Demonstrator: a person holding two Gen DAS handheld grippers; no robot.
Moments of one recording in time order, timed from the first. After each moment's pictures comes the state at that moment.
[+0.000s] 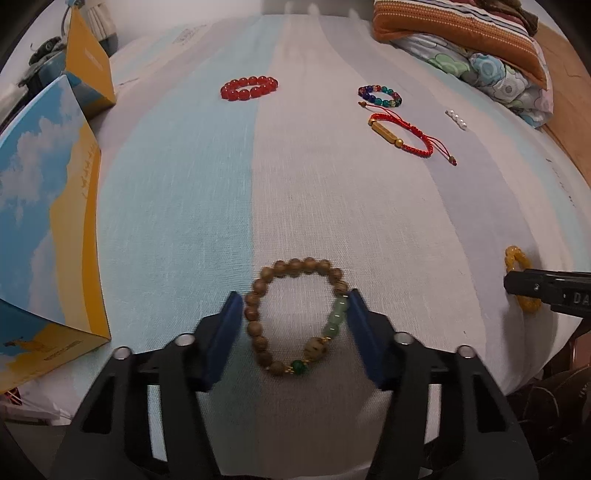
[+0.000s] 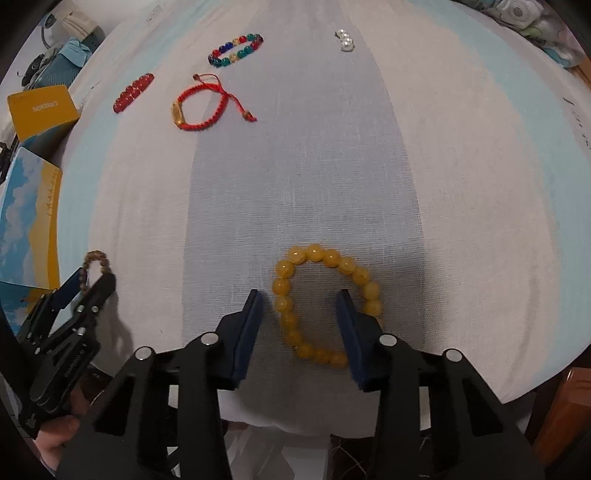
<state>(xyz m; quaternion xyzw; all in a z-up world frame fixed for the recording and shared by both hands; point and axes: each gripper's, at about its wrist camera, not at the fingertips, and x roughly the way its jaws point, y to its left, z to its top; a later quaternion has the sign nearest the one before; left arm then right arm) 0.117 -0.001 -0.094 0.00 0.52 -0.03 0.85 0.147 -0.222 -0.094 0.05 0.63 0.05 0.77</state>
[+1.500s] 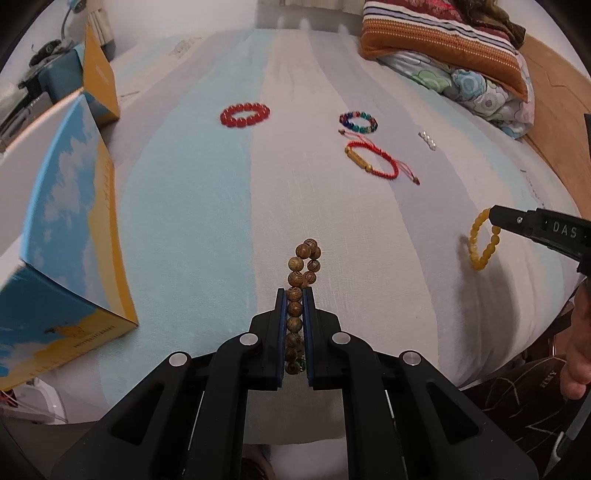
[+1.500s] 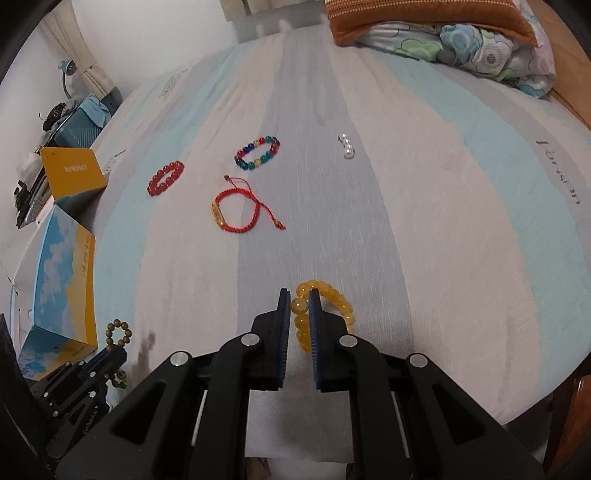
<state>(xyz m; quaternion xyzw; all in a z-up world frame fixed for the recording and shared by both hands) 0.096 0.001 -0.047 -0.02 0.50 -0.05 0.86 0.141 -0.219 -0.028 0.09 0.50 0.05 0.86</state>
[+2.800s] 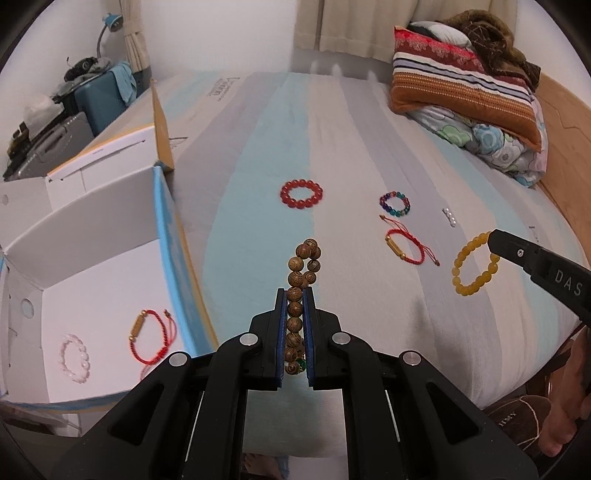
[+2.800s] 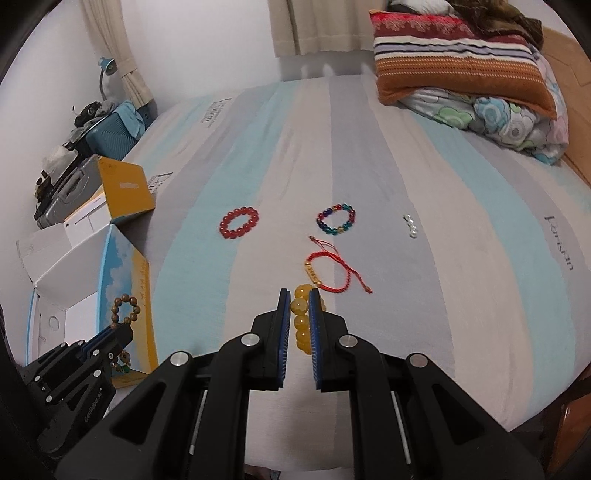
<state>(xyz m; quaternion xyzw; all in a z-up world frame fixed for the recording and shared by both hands) 0.107 0.060 0.041 -0.03 0.44 0.00 0.90 0.137 -0.120 0.064 0.05 0.44 0.07 0.89</state>
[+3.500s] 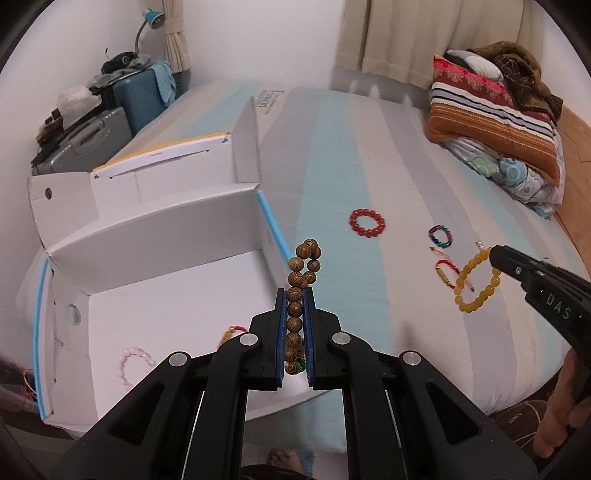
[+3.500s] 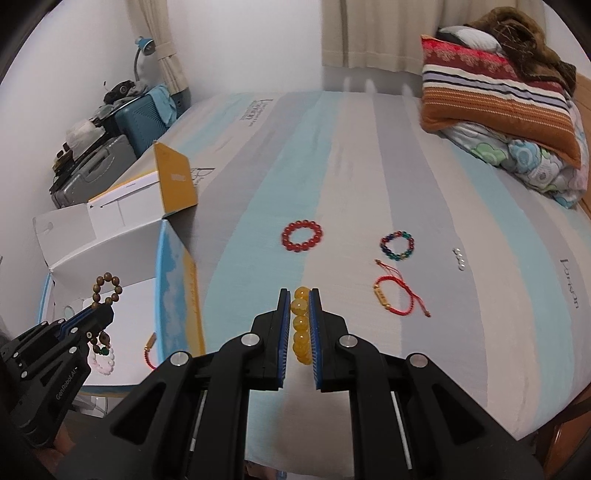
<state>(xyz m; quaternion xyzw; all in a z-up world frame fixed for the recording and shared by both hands) 0.092 0.162 0.079 -0.05 0.43 0.04 0.90 0.134 -0.019 0.093 0.00 0.42 0.11 0.90</state>
